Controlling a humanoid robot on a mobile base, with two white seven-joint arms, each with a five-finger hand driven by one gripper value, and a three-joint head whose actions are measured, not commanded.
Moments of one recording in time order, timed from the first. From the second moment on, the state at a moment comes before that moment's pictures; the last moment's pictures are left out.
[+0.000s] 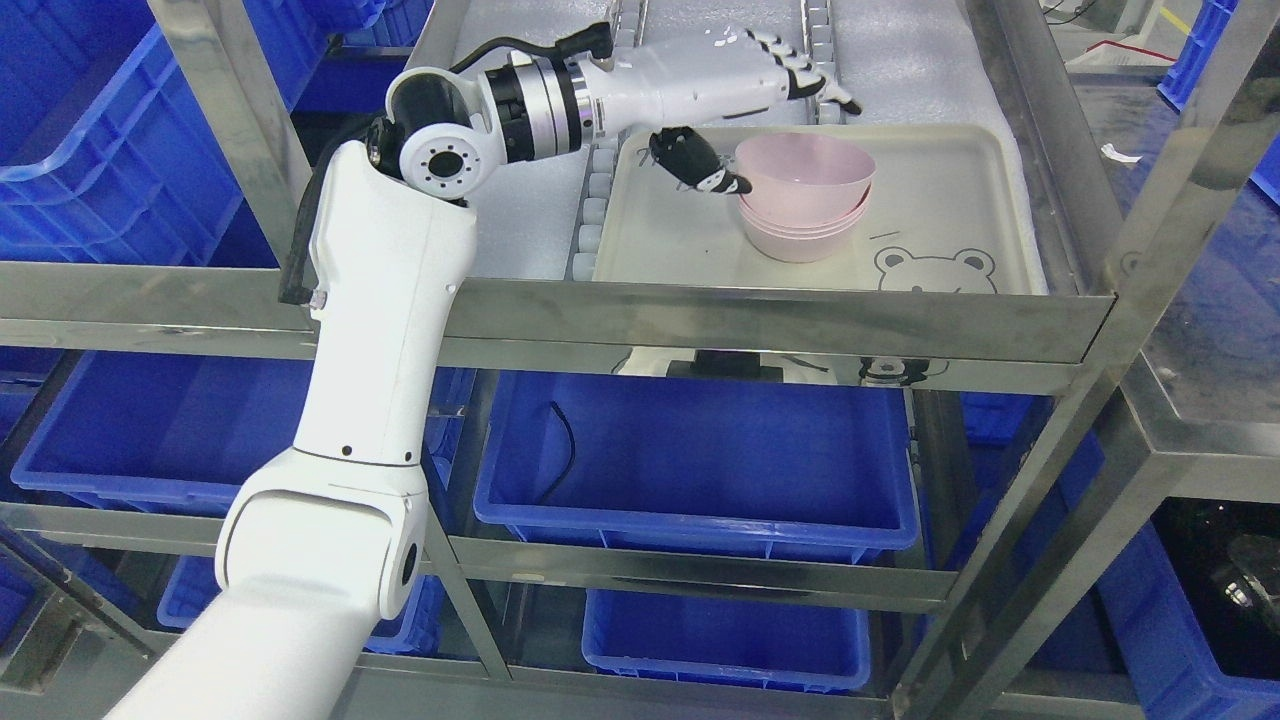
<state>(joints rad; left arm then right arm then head) -1.03 0.00 -0.14 -1.18 -0.59 -0.78 -0.88 0.00 0.00 0.05 0.00 0.05 -0.08 -0.02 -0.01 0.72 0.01</state>
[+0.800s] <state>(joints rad) -0.47 0.00 -0.33 -1.50 -0.44 -0.78 -0.83 0.00 0.00 0.05 0.00 0.05 -0.08 -0.01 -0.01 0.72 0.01</state>
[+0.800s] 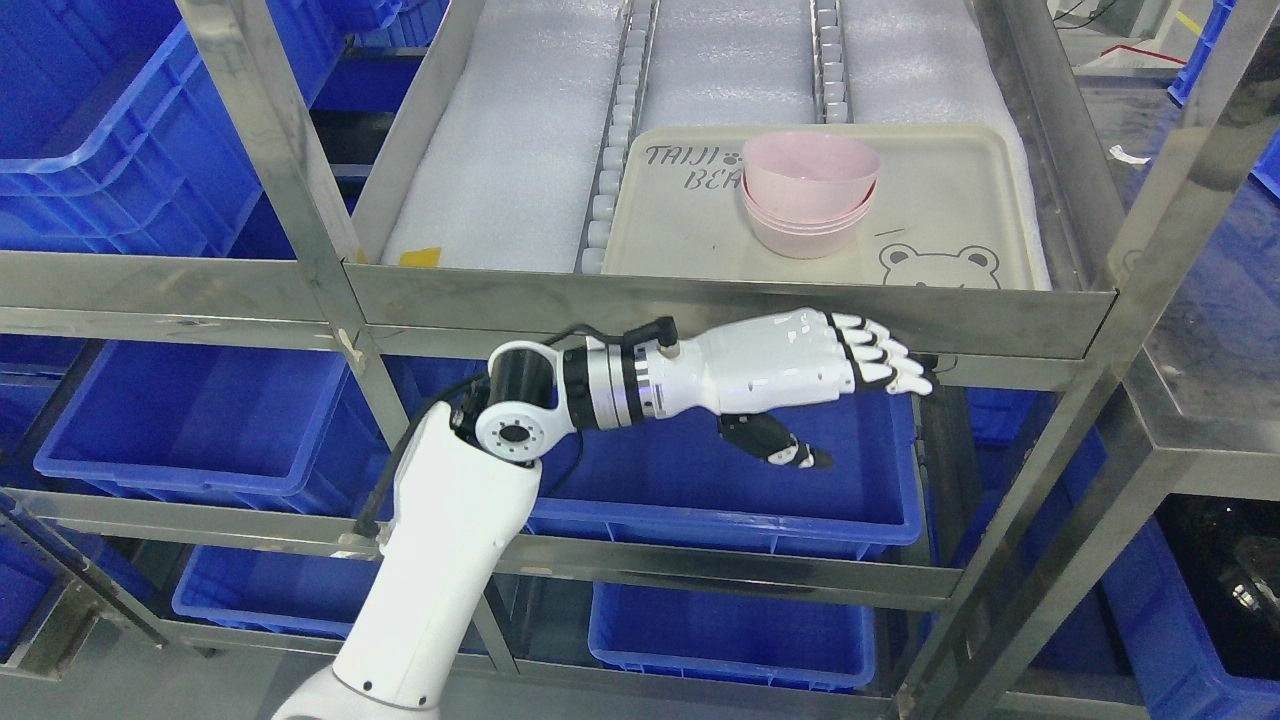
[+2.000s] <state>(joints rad) 0.08 0.00 -0.28 -1.37 -0.08 -0.45 0.00 0.00 0.00 0.05 0.00 0.05 -0.08 -0.02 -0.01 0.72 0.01</state>
